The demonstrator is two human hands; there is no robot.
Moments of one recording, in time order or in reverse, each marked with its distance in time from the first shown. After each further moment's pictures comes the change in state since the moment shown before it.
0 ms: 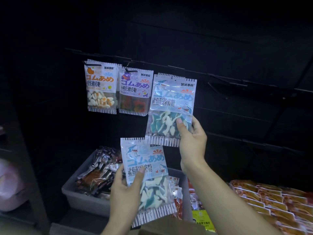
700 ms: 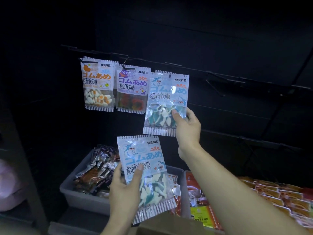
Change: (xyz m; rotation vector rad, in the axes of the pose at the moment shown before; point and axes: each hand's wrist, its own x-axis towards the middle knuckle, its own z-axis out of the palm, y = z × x) left_hand 0.001 -0.006 0.004 -0.028 0.050 -0.024; right_hand 0.027 -0.004 0.011 -0.064 0.009 0.069
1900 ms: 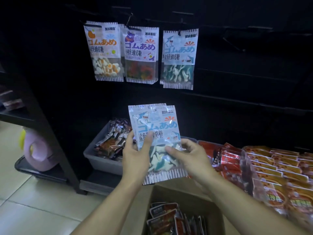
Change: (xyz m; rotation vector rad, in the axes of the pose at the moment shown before) left_hand -0.004 -0.013 -0.008 0.033 -0.032 0.046; right_hand -0.110 0.086 -0.075 -0.153 -0.330 0.366
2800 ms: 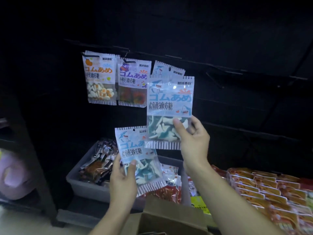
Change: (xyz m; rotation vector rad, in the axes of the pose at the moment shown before) left_hand 0.009 0.000 -0.004 0.052 0.032 0.030; right_hand 0.031 -0.095 0.015 0.158 0.280 -0.450
